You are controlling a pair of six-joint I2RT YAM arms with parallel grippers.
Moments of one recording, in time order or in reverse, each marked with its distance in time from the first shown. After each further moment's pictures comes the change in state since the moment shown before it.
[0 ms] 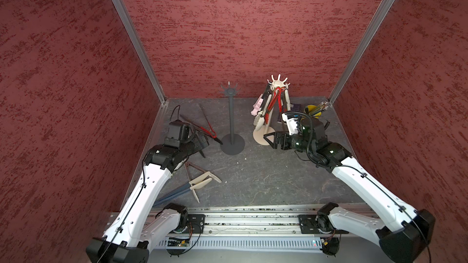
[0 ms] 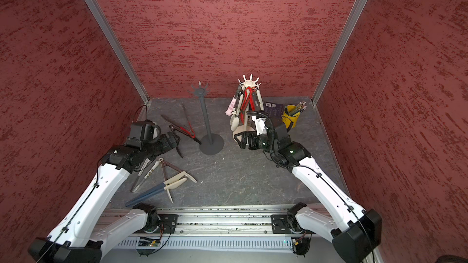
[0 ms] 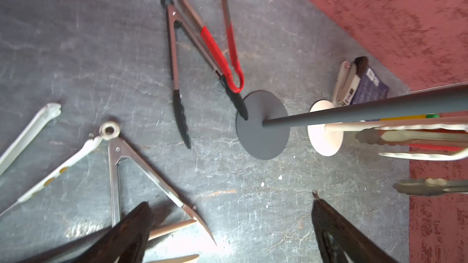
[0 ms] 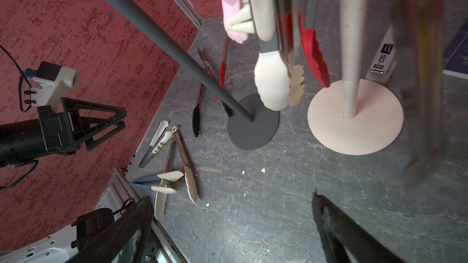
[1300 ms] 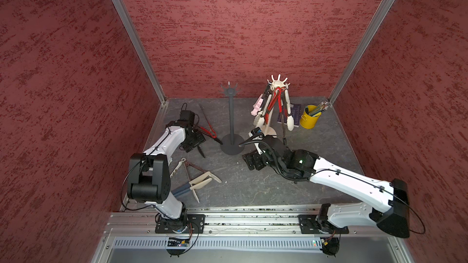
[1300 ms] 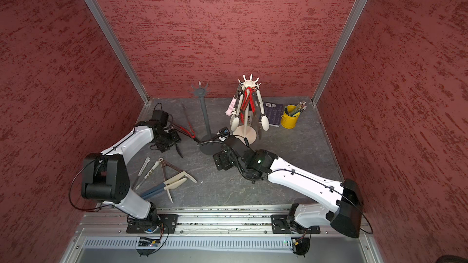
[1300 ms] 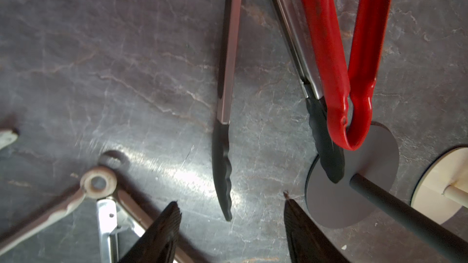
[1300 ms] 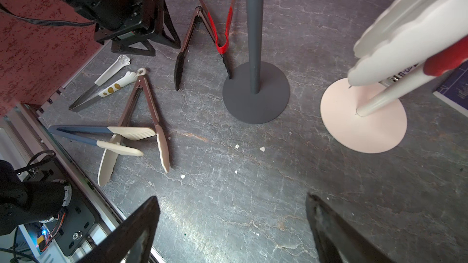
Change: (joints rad) left arm 0.163 0.652 0.142 0.117 0.043 0.057; right arm 0.486 0.189 0.113 -0.116 0.509 -0.057
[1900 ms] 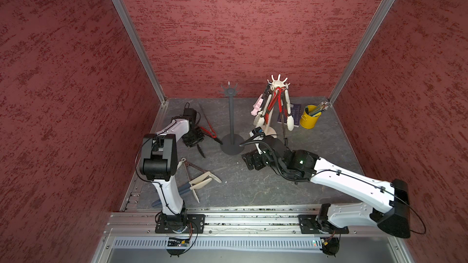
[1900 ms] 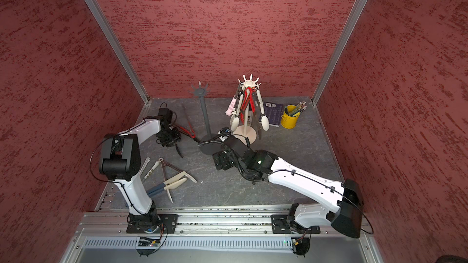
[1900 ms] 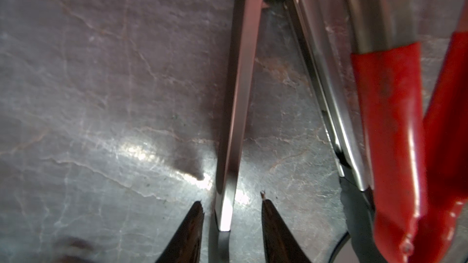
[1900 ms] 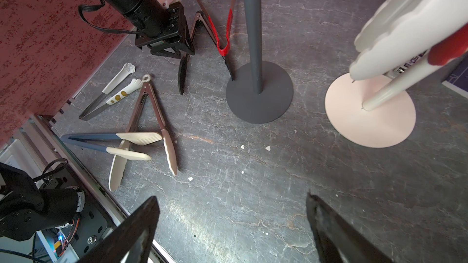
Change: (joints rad) left arm 0.036 0.250 0.132 0.031 -0.020 0.036; right arm 0.011 -0.007 0.000 0.002 -0.001 0.056
